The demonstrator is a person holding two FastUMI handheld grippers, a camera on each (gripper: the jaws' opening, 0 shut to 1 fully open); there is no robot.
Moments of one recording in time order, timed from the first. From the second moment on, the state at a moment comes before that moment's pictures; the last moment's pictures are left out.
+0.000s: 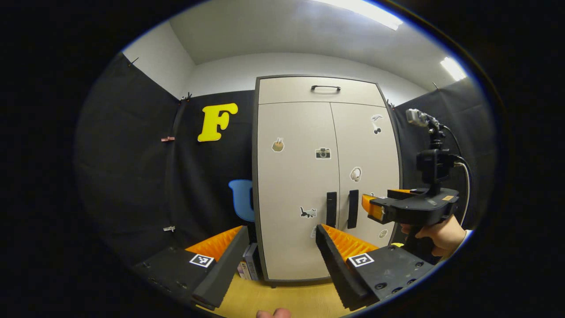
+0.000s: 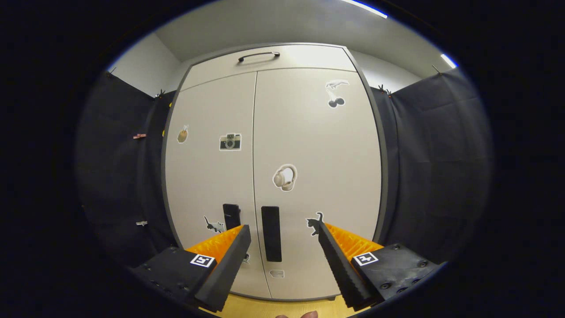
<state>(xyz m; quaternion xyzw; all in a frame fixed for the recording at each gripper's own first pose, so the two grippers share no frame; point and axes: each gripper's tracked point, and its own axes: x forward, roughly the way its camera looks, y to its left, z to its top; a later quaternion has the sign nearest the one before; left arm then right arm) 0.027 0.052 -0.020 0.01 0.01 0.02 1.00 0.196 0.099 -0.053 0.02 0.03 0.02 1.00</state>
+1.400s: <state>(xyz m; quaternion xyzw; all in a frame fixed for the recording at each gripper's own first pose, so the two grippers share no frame) 0.019 0.095 -0.041 0.00 0.03 0.05 1.00 0.274 0.119 -0.129 0.00 0.09 -0.02 1.00</state>
